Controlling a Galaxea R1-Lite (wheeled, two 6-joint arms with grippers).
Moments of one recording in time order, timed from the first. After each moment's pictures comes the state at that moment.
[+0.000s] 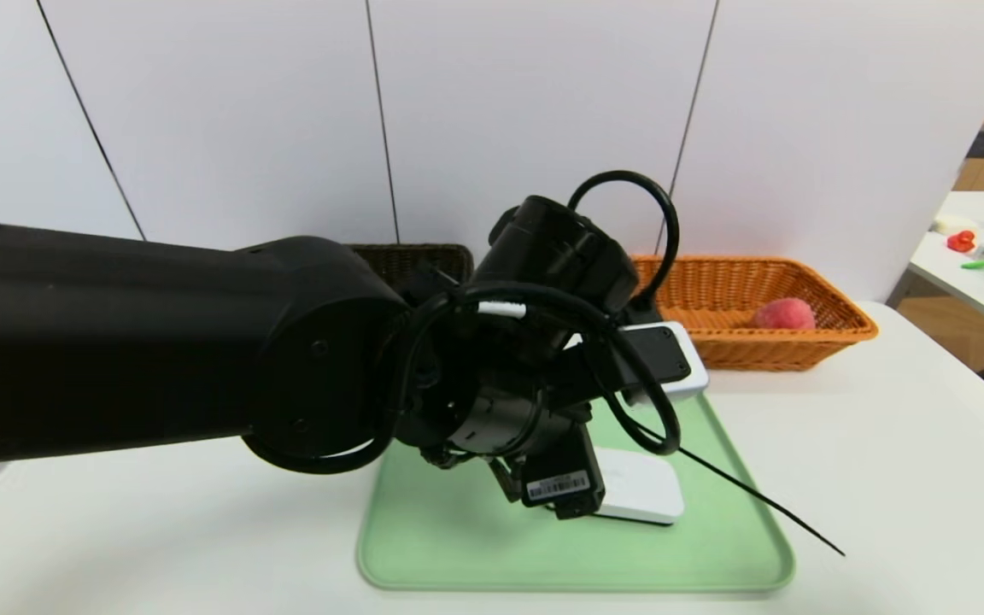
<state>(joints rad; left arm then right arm) -0.96 1.91 -1.52 0.29 0.10 0.61 0.16 0.69 -0.79 0.43 0.01 0.19</state>
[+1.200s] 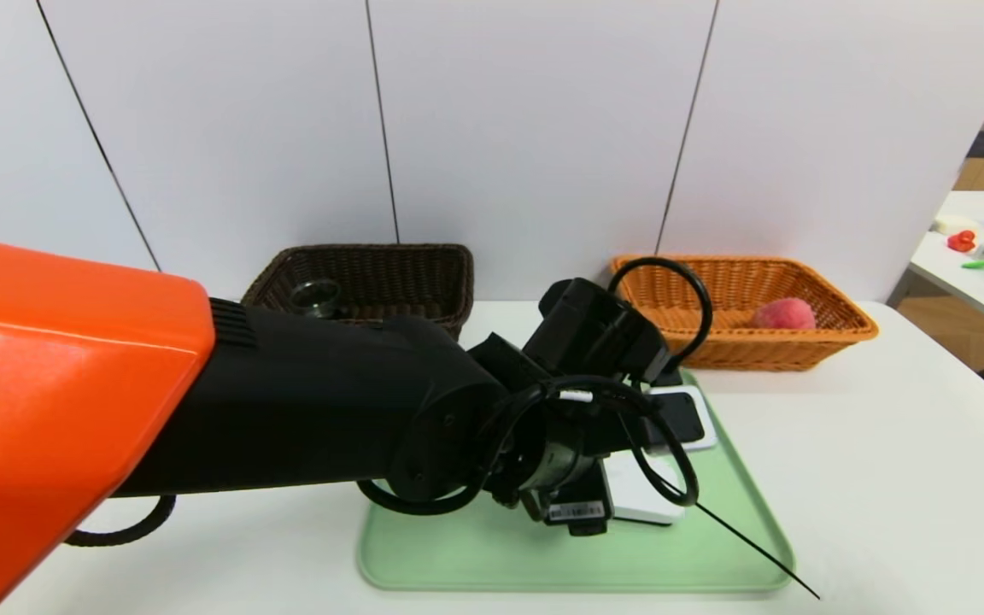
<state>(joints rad) -0.98 2.05 -1.50 0.20 0.17 0.69 0.17 0.71 -0.75 0.42 0.02 0.25</state>
